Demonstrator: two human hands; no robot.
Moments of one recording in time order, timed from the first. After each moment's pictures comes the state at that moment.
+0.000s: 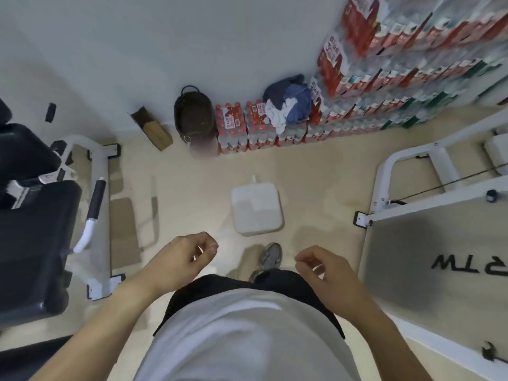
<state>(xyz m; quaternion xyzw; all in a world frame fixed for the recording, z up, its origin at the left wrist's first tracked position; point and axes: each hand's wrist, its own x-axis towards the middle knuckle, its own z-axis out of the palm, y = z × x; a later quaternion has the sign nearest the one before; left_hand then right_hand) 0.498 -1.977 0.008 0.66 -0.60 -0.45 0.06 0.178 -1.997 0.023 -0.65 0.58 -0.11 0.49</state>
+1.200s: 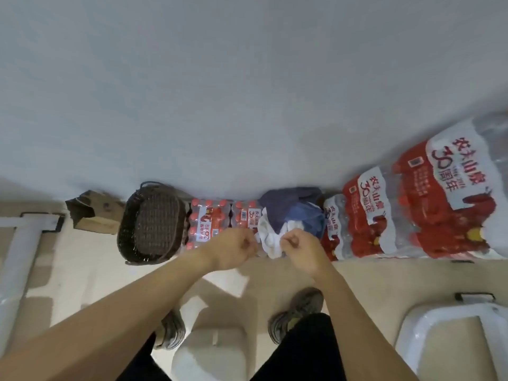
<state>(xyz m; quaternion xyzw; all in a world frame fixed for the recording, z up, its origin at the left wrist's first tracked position) 0.480 -2.695 -0.229 0.65 -0.58 -0.49 0.05 0.274 -2.753 -0.246 -0.69 0.57 0.02 0.45</state>
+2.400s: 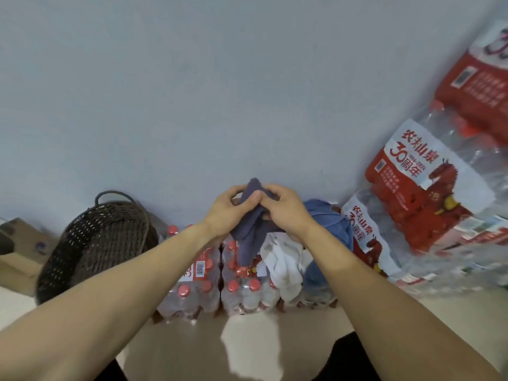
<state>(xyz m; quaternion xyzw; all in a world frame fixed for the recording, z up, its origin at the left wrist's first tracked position) 0.493 -2.740 -0.462 0.54 -0.39 -0.53 0.52 0.349 -2.783 -0.437 -0.62 0.44 -0.30 0.57</state>
